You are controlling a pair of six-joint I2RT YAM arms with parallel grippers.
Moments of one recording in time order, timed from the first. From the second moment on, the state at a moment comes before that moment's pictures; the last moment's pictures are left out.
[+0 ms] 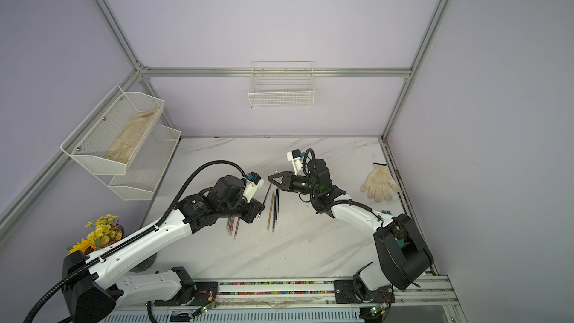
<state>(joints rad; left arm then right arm) -0.76 1.20 1.02 -0.62 0.13 -0.31 0.53 1.47 0.88 0.40 -0.67 0.90</state>
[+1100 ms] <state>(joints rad) -0.76 1.19 1.00 -0.61 0.15 -0.30 0.55 1.49 0.83 0.61 -0.71 1.09</state>
